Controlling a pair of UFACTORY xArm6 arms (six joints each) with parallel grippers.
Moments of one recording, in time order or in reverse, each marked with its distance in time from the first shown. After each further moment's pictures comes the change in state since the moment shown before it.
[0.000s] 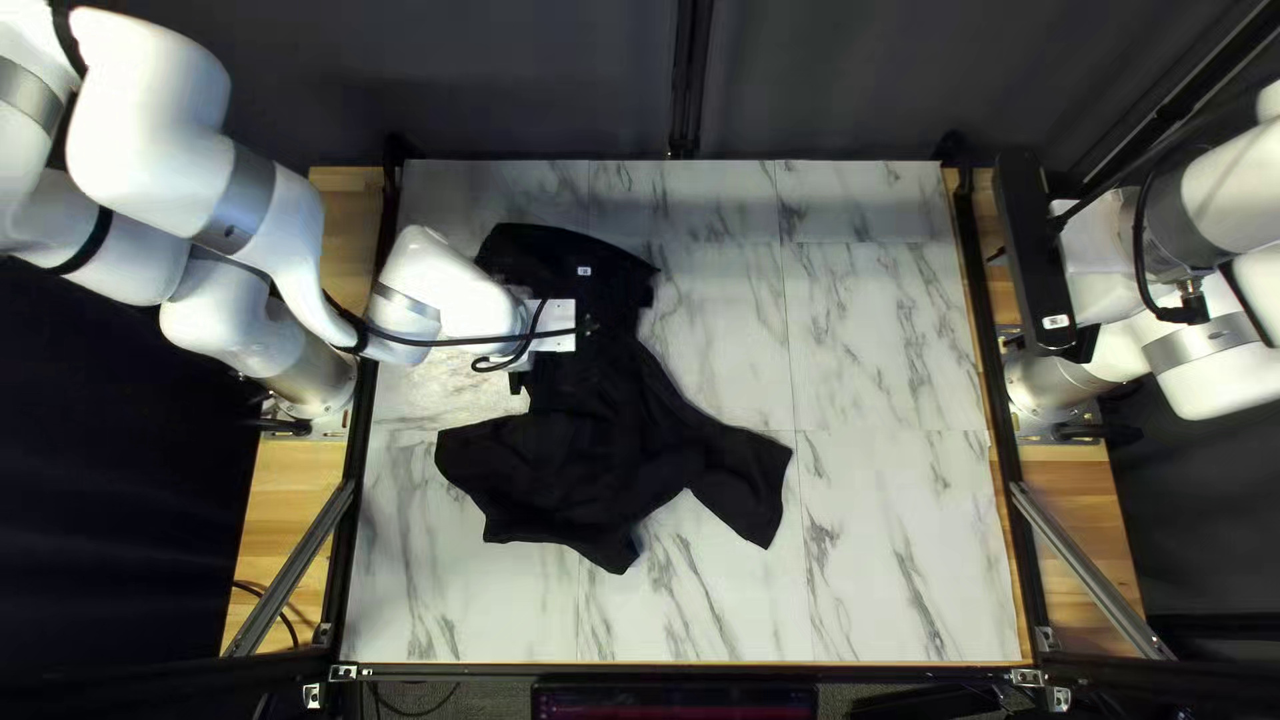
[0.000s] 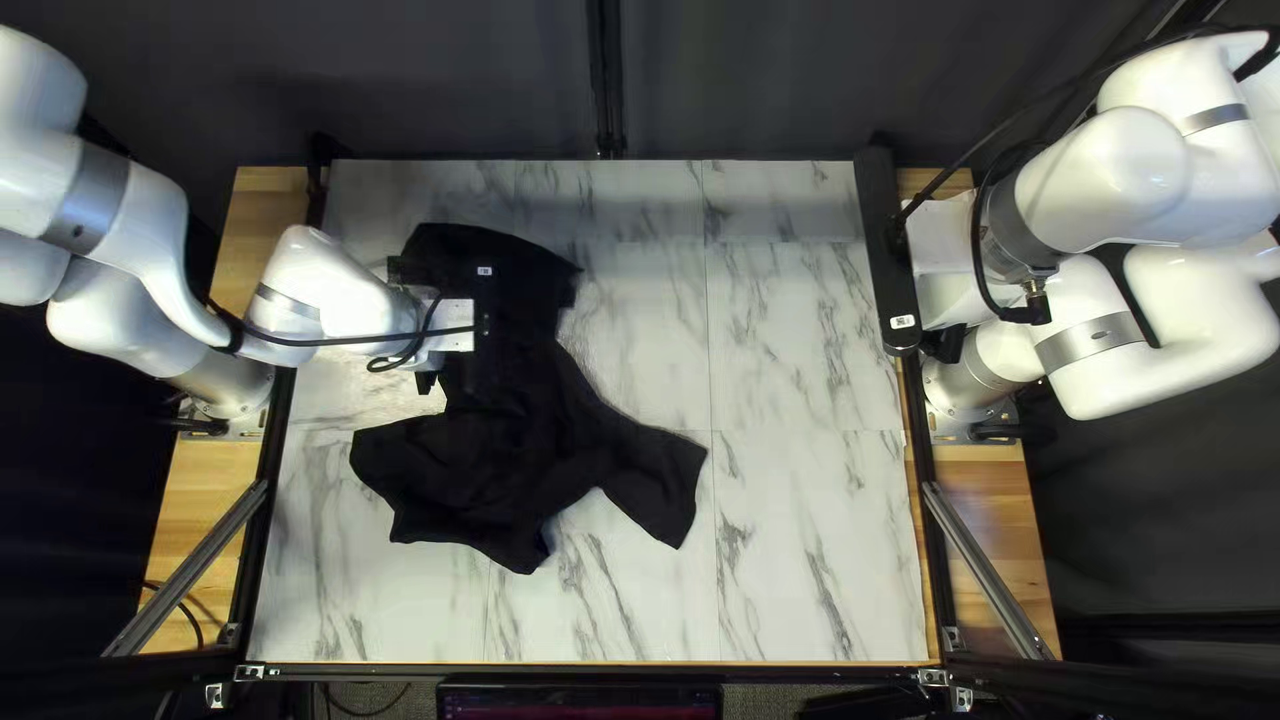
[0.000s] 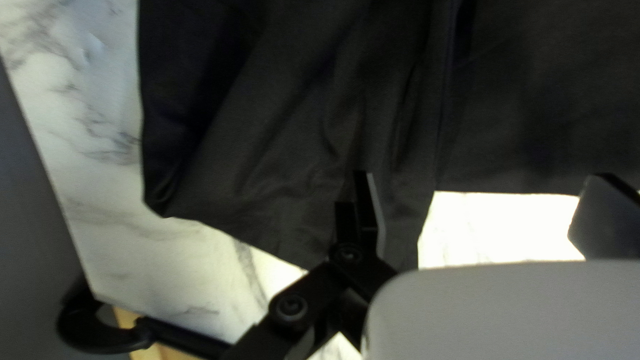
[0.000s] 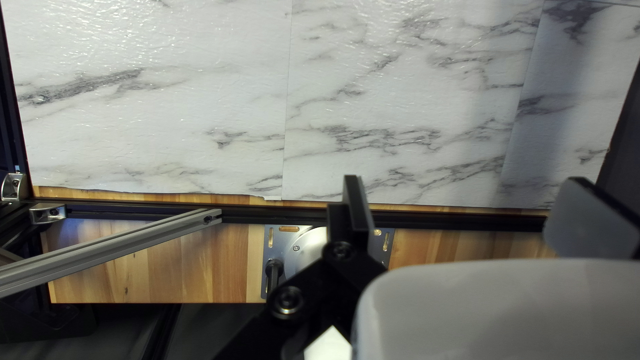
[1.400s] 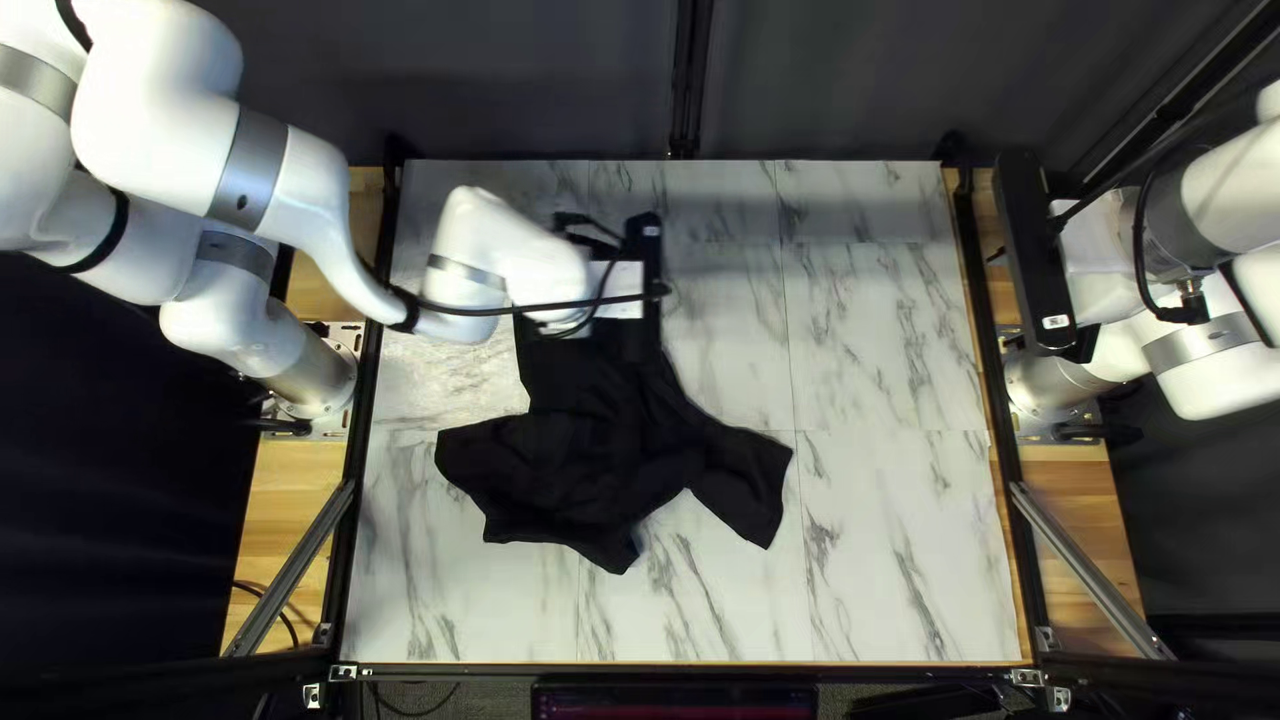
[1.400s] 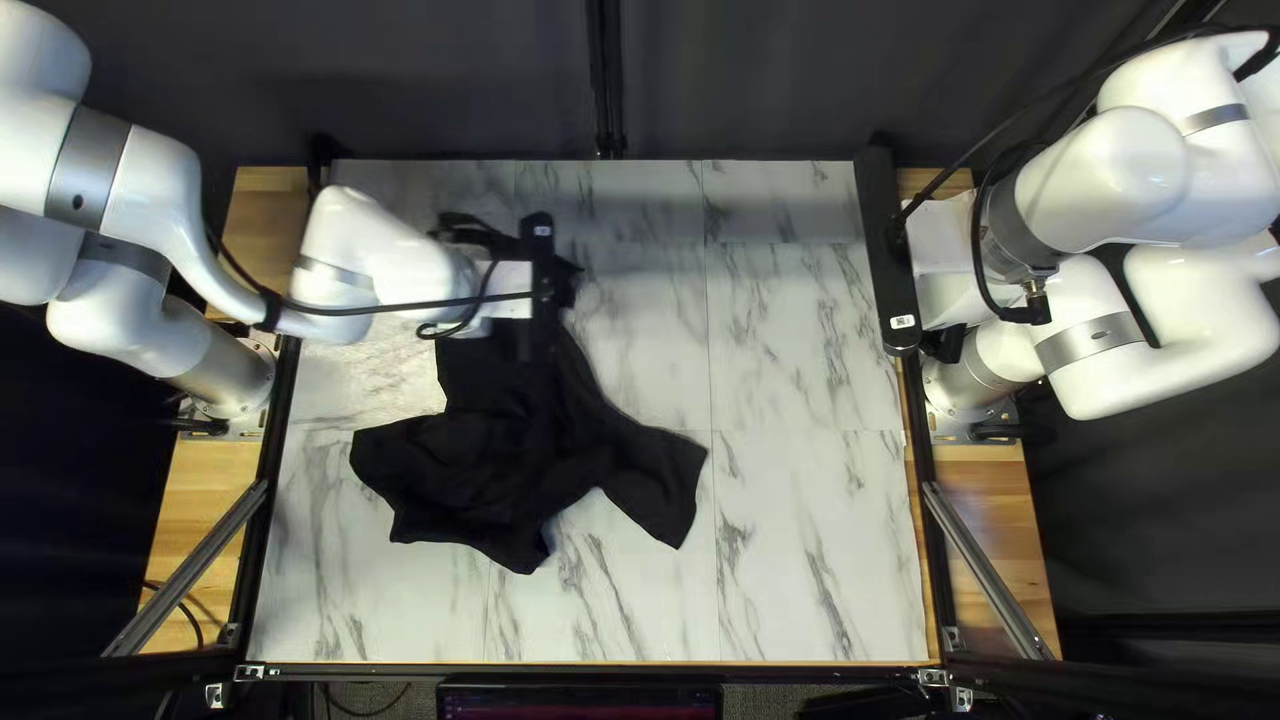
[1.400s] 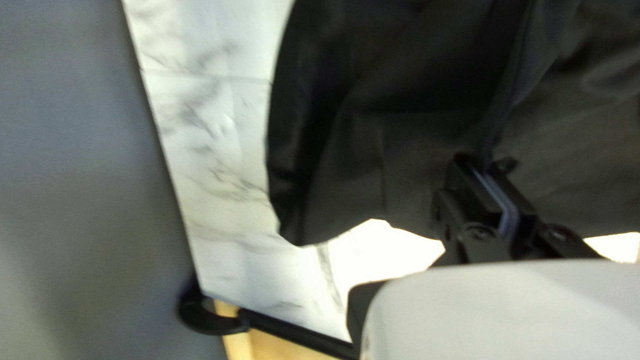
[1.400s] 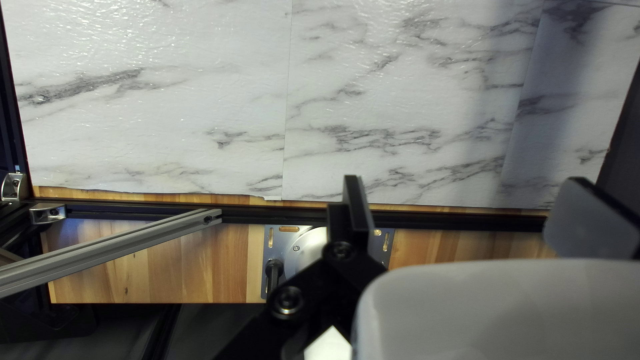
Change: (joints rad) left arm -0.092 0.117 -0.620 -0.113 0.498 0.344; right arm 0.000 0.000 0.000 0.000 0.000 0.000
